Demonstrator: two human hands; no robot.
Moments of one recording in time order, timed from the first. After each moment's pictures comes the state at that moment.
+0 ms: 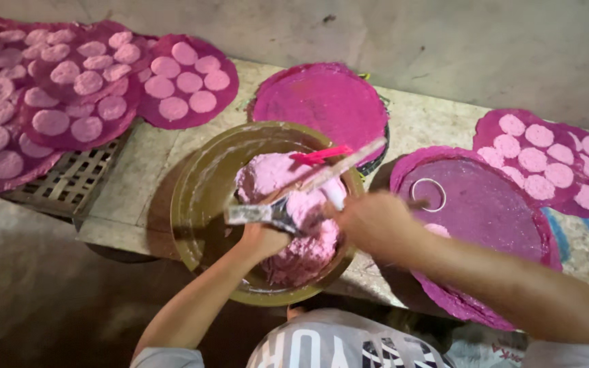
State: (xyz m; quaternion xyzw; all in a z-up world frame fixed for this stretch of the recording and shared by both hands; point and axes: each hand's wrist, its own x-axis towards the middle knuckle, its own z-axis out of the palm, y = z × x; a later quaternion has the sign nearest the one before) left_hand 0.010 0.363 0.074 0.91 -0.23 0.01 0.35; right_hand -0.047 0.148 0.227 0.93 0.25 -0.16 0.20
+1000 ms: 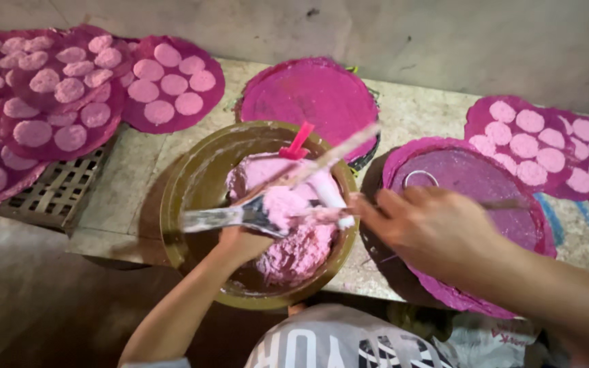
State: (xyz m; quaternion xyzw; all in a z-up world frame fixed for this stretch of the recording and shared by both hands) left_hand 0.016 0.378 0.109 0.84 -0.33 0.03 0.42; right_hand -0.092 0.107 0.286 0.94 0.28 -0.04 0.20
